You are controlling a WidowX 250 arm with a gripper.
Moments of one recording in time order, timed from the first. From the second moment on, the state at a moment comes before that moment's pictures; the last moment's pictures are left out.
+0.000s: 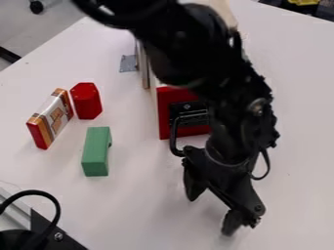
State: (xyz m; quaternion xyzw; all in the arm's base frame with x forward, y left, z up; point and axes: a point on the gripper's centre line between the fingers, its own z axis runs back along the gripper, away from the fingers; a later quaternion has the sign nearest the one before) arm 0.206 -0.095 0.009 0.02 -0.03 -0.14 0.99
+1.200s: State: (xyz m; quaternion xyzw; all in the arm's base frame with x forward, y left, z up) arm 0.299 -0.032 0.014 0.02 -0.04 -0.03 1.00
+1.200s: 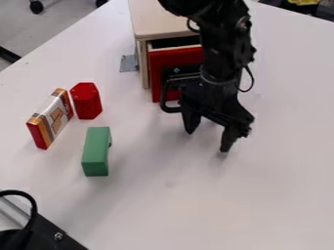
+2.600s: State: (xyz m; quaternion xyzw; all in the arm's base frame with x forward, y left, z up) arm 0.298 -0.010 0.039 0.02 0.00 0.08 1.00
